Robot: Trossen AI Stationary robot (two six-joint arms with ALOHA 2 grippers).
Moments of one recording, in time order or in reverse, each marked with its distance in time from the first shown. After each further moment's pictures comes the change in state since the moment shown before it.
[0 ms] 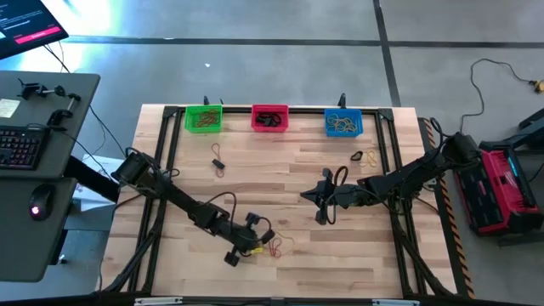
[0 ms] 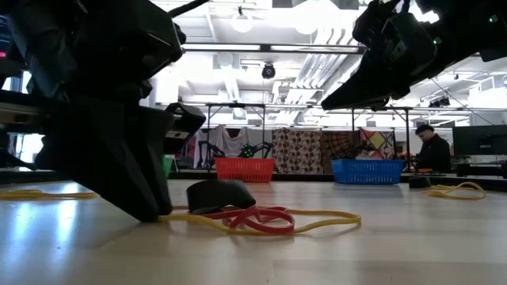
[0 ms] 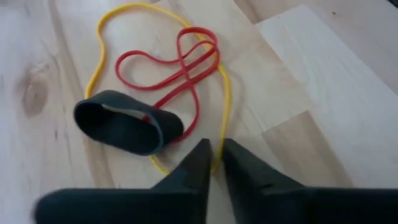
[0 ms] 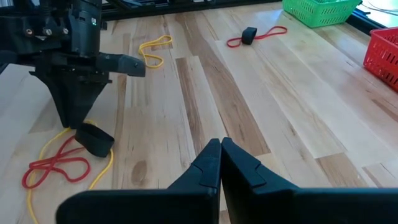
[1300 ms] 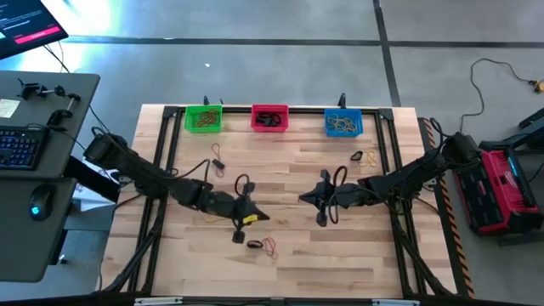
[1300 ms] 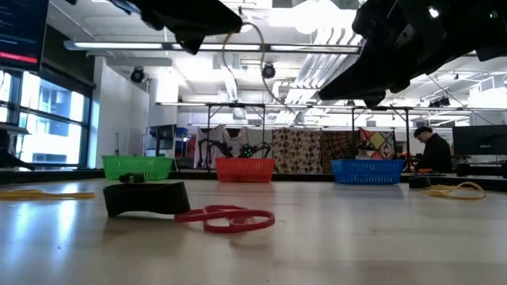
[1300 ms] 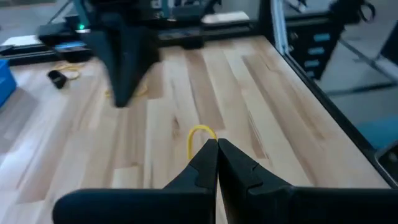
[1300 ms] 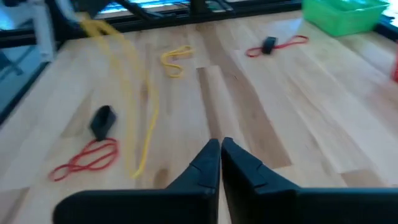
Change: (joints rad) left arm 0.129 -0.394 -0.003 0.018 -0.165 -0.061; right arm 0.001 0.000 0.000 0.054 -0.066 -0.014
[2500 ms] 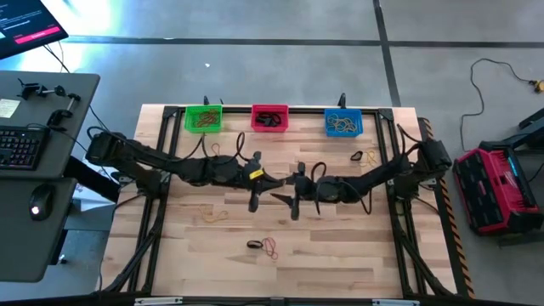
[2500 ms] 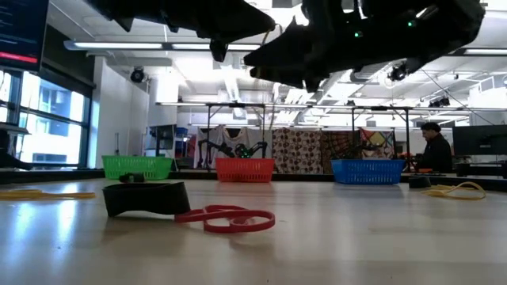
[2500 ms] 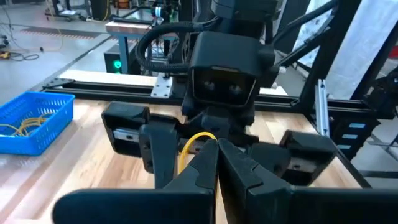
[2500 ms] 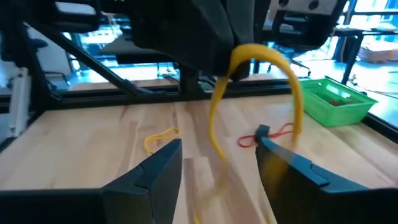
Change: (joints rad) left arm 0.271 0.000 0.001 0.240 0.165 -0.050; right arm -0.113 0.330 0.202 0.431 -0.022 -0.207
